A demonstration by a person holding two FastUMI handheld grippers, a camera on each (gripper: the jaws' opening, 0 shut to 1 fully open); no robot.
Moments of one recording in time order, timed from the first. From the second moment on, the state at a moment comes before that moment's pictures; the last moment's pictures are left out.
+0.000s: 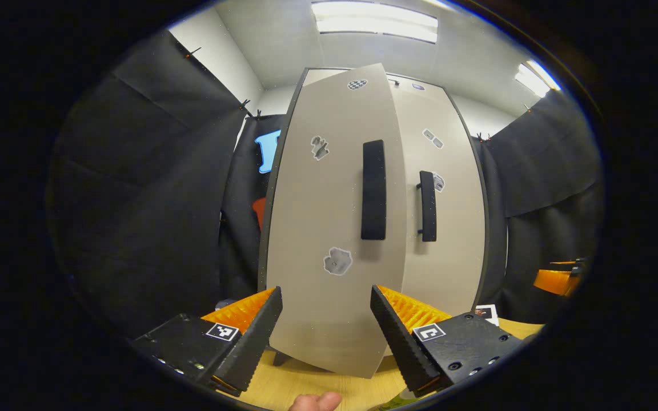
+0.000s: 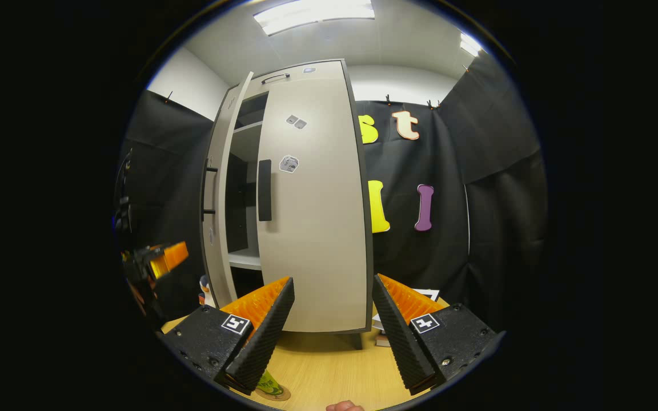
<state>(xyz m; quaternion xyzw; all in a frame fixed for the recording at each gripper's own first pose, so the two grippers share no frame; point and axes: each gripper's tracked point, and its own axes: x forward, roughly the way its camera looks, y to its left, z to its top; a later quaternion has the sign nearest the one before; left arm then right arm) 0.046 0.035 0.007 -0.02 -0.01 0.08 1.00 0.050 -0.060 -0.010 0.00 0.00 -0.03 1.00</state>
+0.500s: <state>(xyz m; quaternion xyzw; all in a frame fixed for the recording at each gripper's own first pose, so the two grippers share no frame) 0.030 0.007 -0.029 0.00 0.00 0.08 1.00 0.053 -0.053 -0.025 -0.01 0.03 -0.03 1.00</state>
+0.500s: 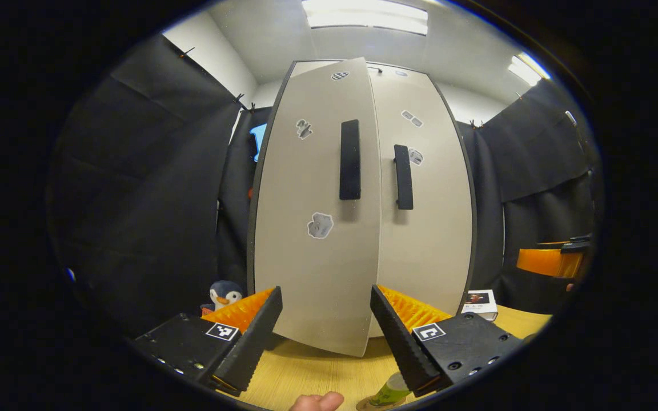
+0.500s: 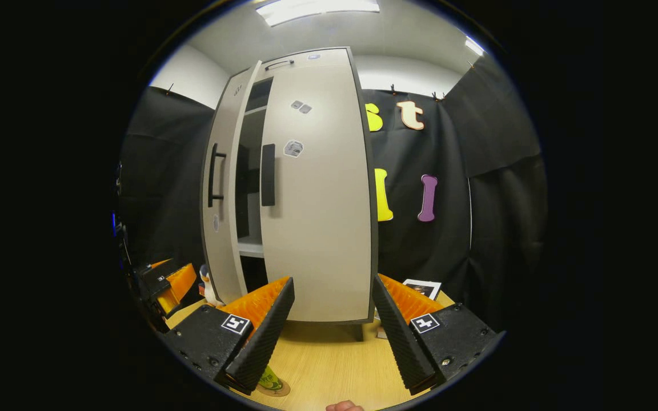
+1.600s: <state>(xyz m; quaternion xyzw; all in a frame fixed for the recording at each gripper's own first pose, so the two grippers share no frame) 0.037 0.005 -0.021 0.00 -0.01 0.08 1.00 0.055 -0.055 -0.022 0.01 0.03 -0.03 1.00</state>
